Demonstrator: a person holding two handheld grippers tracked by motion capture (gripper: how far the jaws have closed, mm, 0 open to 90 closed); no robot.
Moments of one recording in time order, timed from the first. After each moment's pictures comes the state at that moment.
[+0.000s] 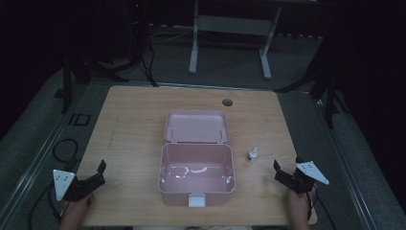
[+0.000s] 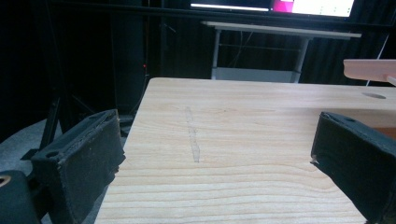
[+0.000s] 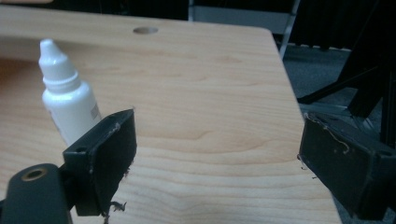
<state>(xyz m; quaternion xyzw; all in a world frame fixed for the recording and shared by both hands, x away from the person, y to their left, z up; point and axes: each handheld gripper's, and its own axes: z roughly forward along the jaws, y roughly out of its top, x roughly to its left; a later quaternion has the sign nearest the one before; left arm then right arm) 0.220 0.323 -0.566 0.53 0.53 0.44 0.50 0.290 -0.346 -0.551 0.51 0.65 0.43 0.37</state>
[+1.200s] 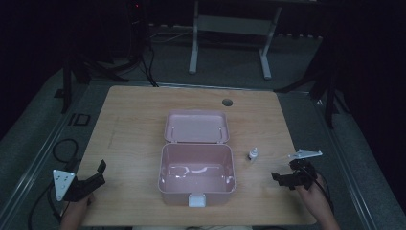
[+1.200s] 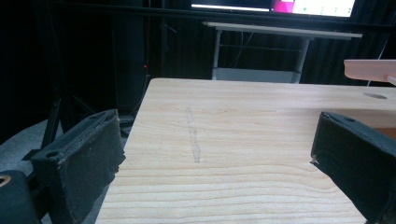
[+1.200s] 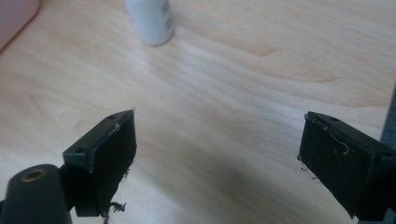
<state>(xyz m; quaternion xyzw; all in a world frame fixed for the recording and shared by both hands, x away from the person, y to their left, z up) 0.219 0.323 -0.566 0.53 0.53 0.44 0.50 0.309 -0.345 -0.502 0.47 0.83 0.26 0.15</state>
